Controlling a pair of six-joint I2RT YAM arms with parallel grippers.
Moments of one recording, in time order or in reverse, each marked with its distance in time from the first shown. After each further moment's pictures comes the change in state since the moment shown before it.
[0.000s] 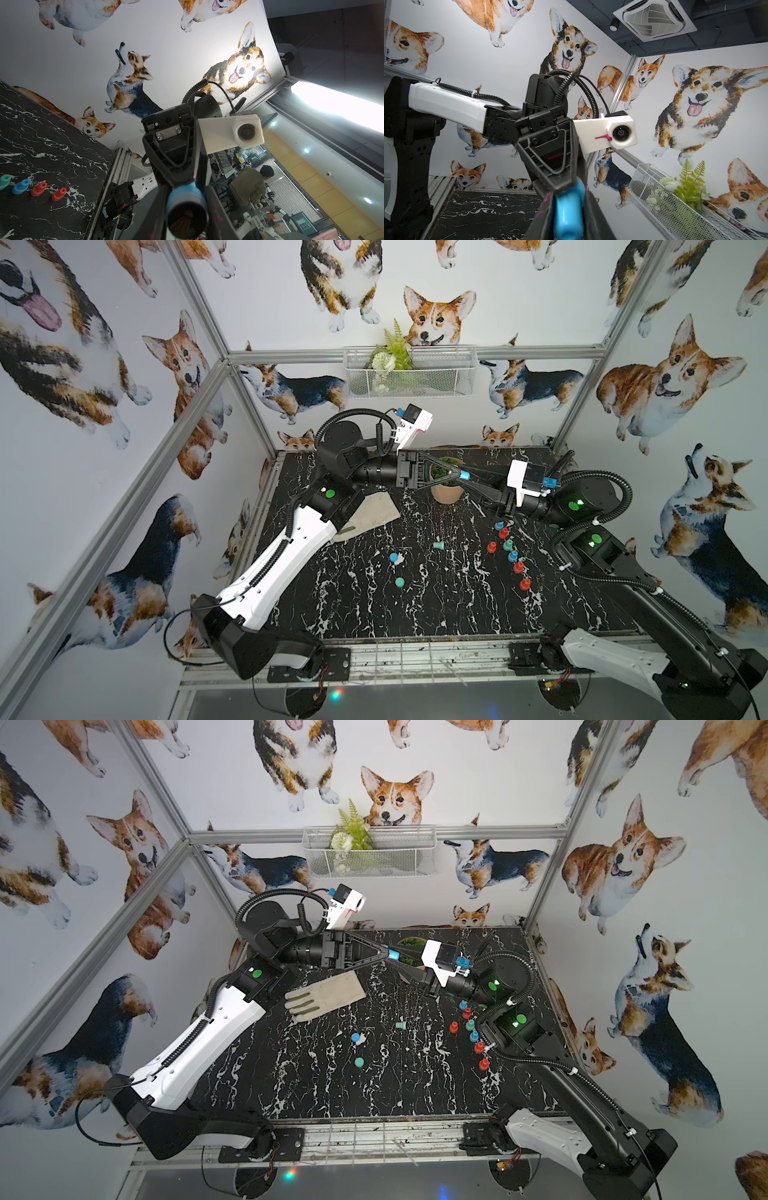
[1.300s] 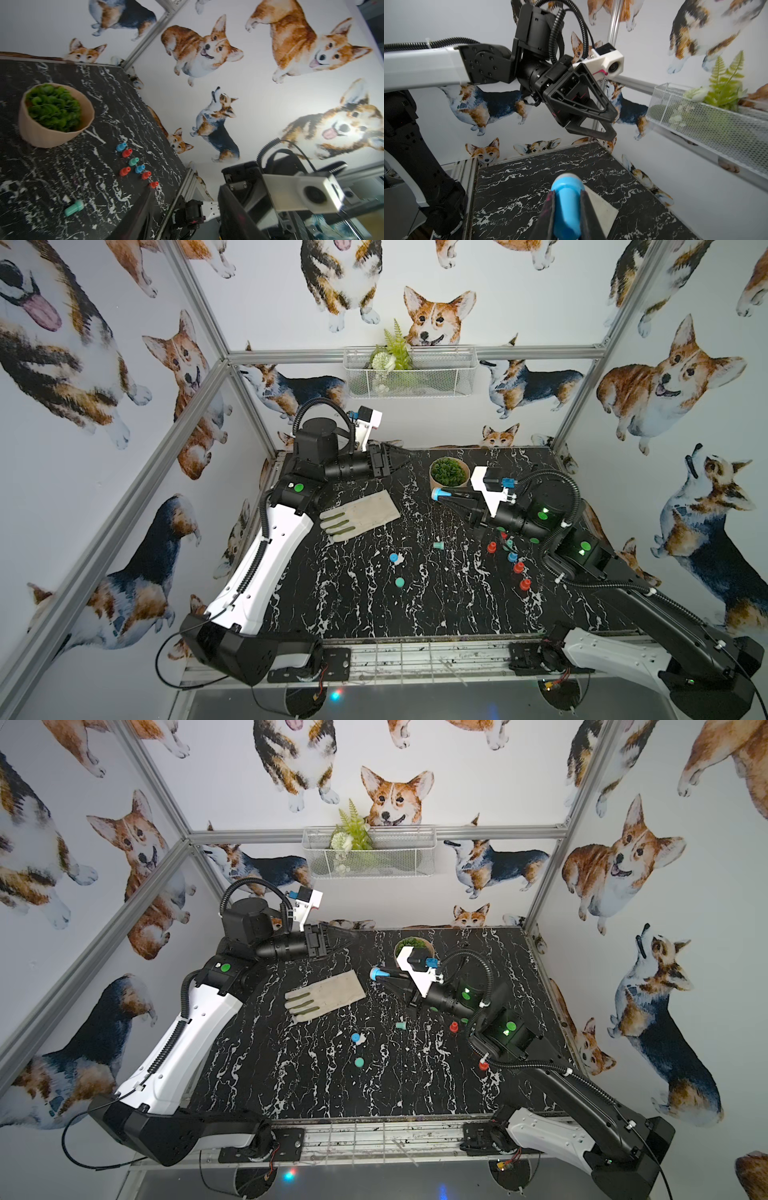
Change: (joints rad) left arm 0.267 -0.045 0.000 -0.562 -0.304 0.419; right arm 0.157 0.006 -0.052 -0.314 0.283 0.123
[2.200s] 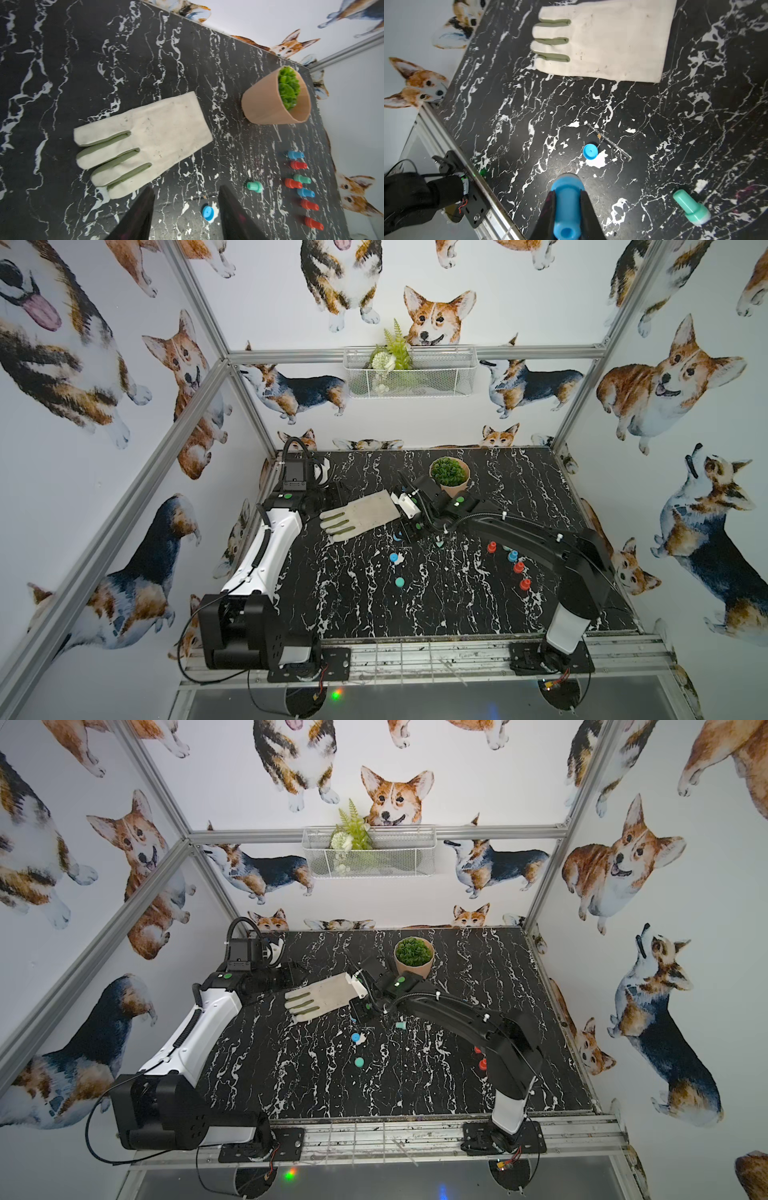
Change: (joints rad) left arm 0.319 0.037 -0.381 -0.134 -0.507 0.392; right arm 0.080 0.818 0.475 -0.629 0.151 0.469
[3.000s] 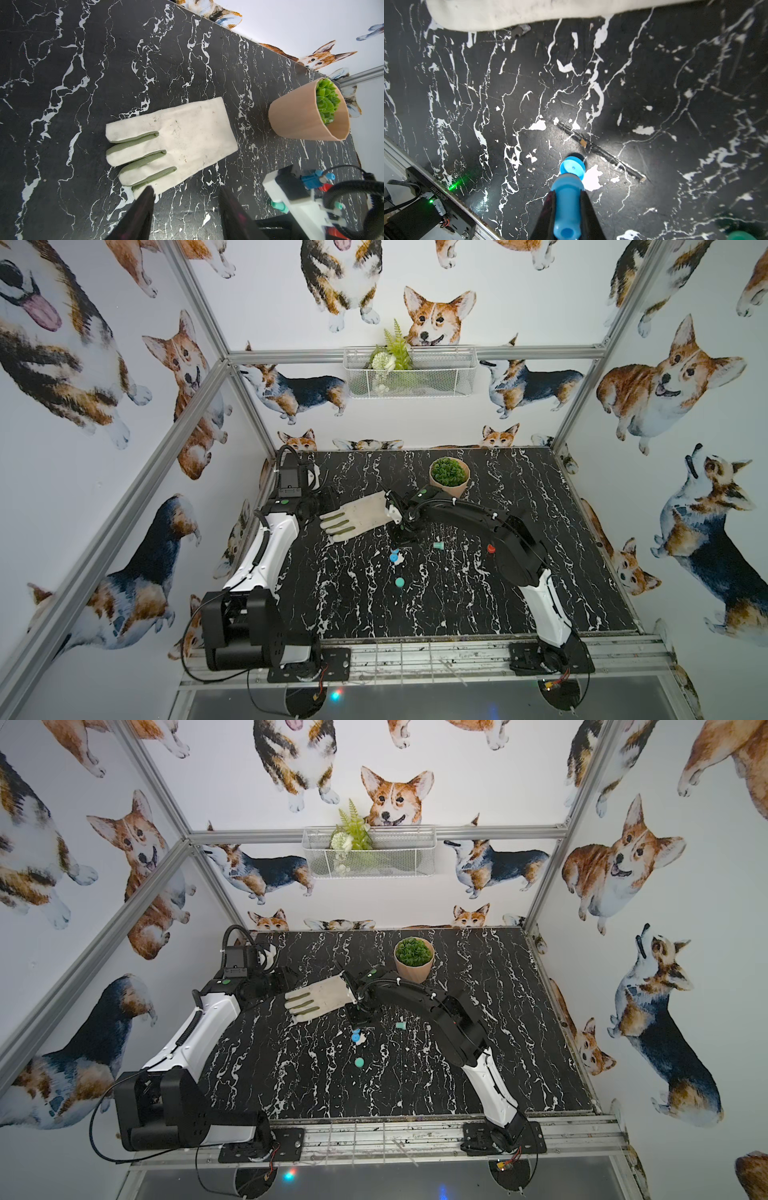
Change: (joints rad) left arm 0.046 -0.002 -0.063 0.067 -0.045 -0.006; right arm -0.021 0.381 0.274 -0.209 -0.088 0.056
